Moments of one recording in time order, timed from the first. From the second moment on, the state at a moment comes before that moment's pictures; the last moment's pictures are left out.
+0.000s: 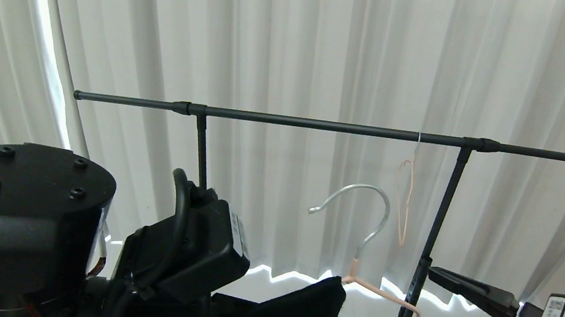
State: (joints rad) left arm -0.89 1.35 -0.72 -0.14 -0.27 0.21; right arm 1.18 1.27 -0.27 -0.88 -0.34 -0.16
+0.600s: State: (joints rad) left arm -0.77 1.26 -0.53 -0.40 -0.02 0.41; right arm 1.13 1.28 -0.24 -0.88 -0.33 -0.09
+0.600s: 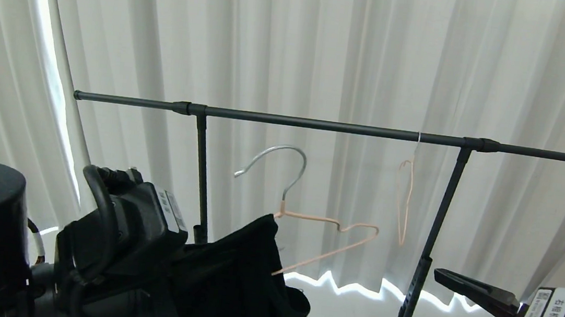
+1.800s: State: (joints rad) left arm -0.72 1.24 -0.69 -0.40 -0.02 0.40; right arm 1.10 1.75 -0.62 -0.83 -0.33 0.29
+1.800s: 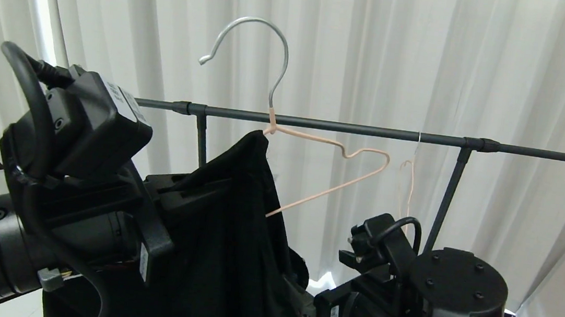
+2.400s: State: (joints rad) left arm -0.72 1.20 -0.60 -0.40 -0.02 0.40; right arm 0.93 1.75 -0.54 -0.75 -0.42 0.12
